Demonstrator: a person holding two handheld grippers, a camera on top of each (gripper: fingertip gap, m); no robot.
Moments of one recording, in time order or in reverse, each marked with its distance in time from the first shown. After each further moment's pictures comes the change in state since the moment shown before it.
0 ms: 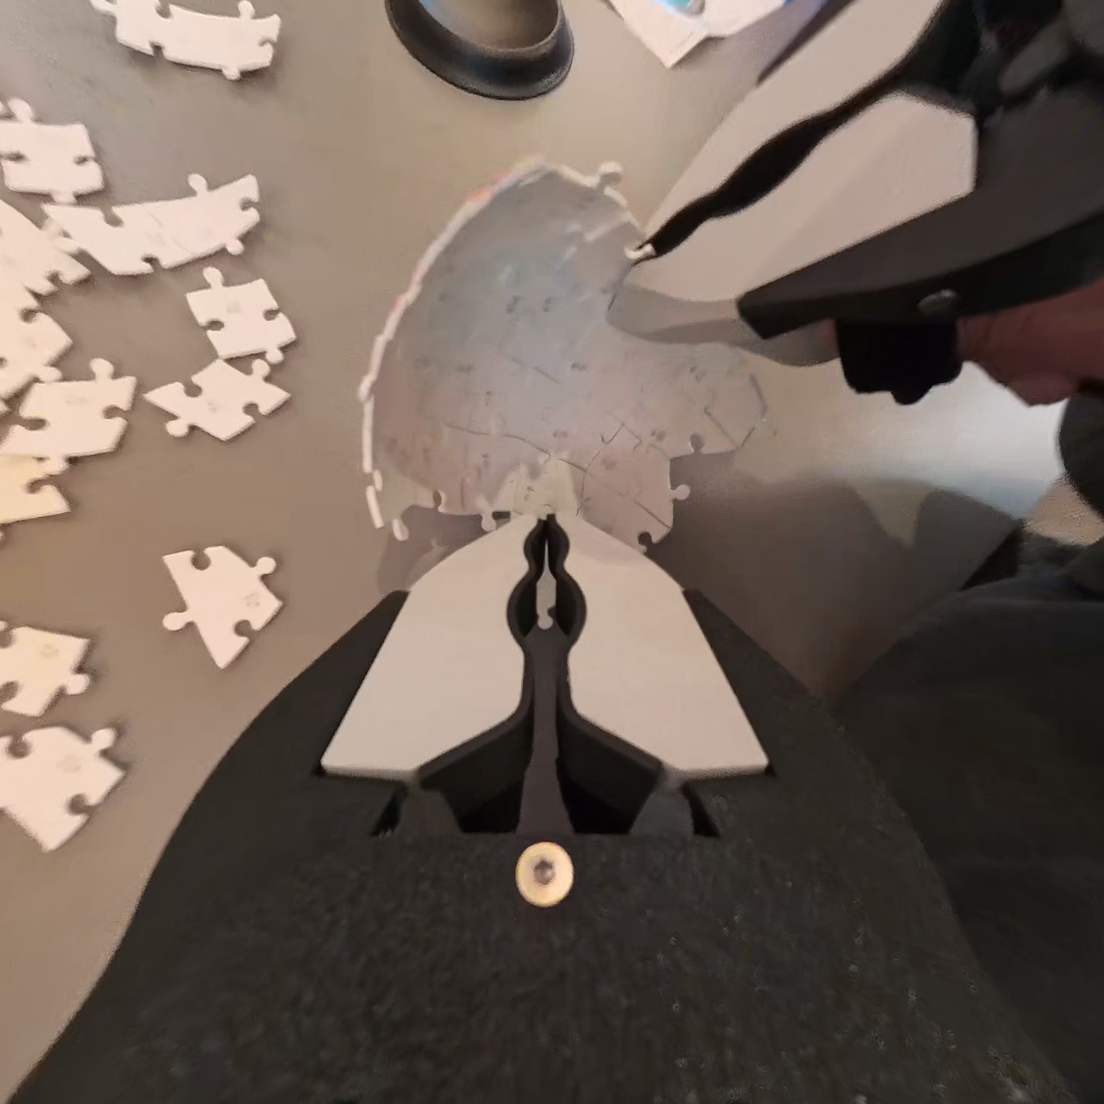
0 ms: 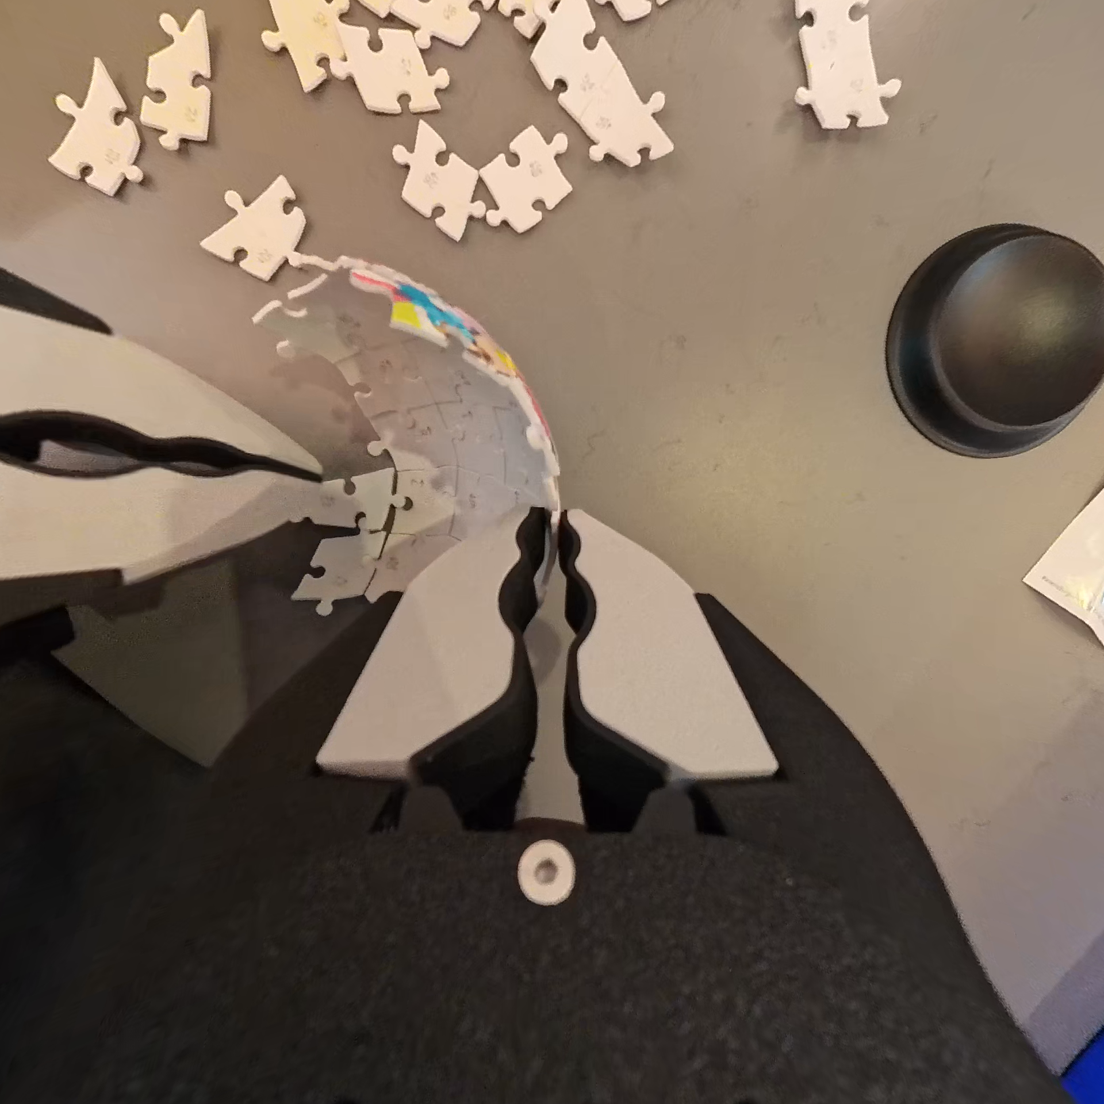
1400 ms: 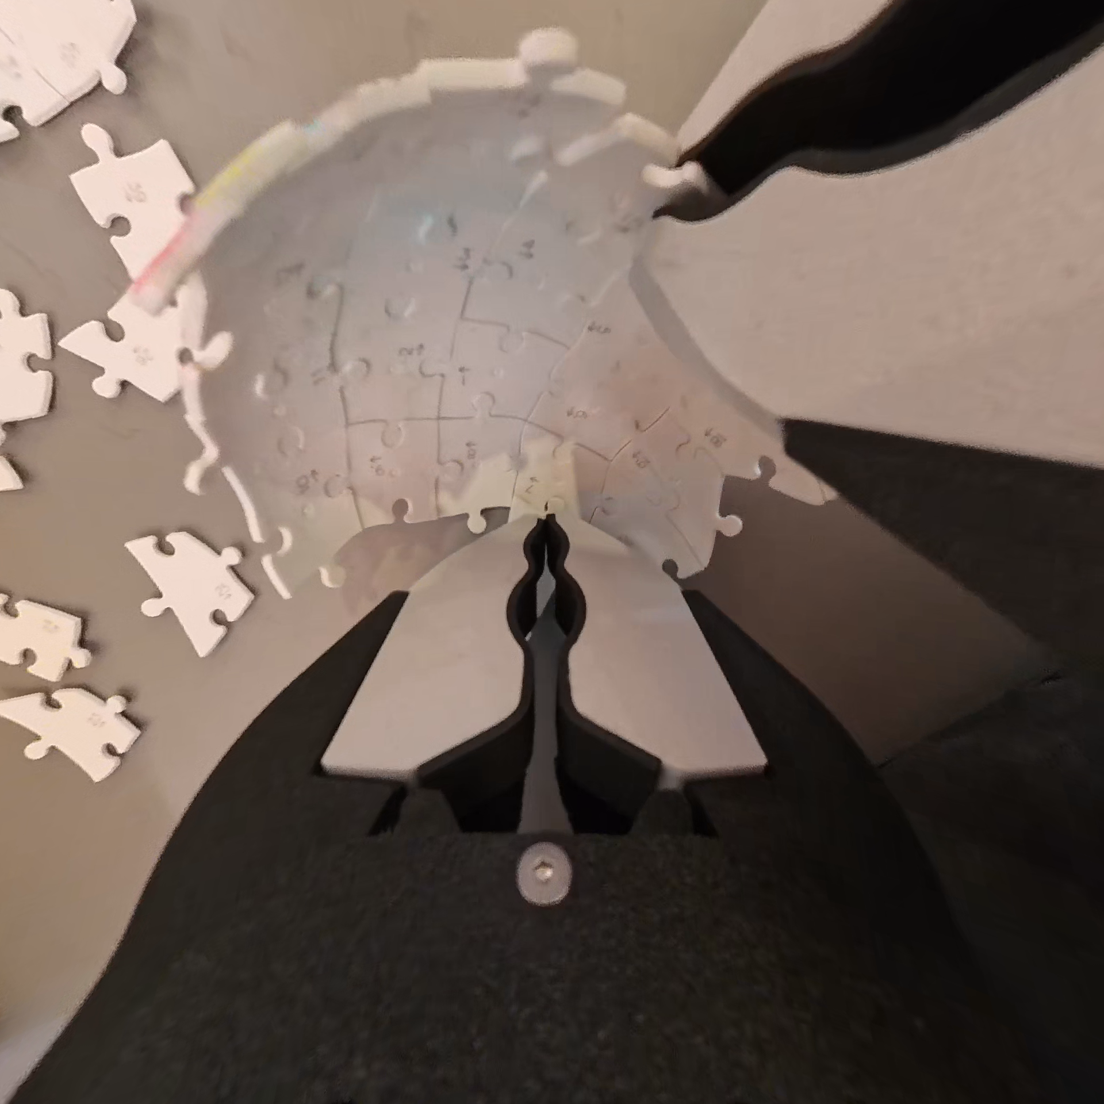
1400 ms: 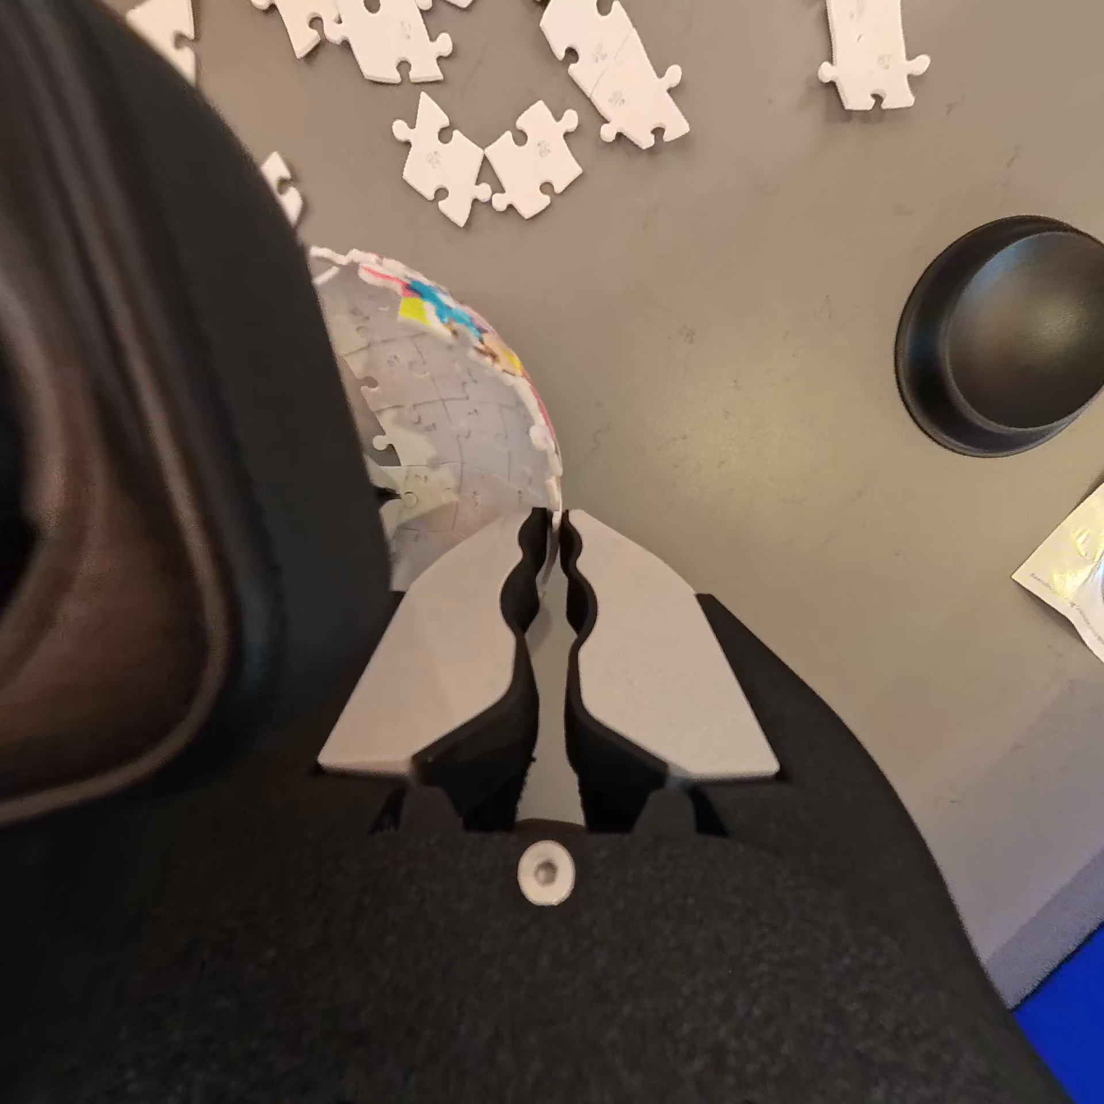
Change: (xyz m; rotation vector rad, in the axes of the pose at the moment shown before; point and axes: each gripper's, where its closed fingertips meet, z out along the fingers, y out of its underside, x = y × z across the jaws) left arm -0.002 0.020 0.033 -0.394 -0.205 0.003; right arm -0.002 -0.002 -0.001 -0.078 0.007 -0.014
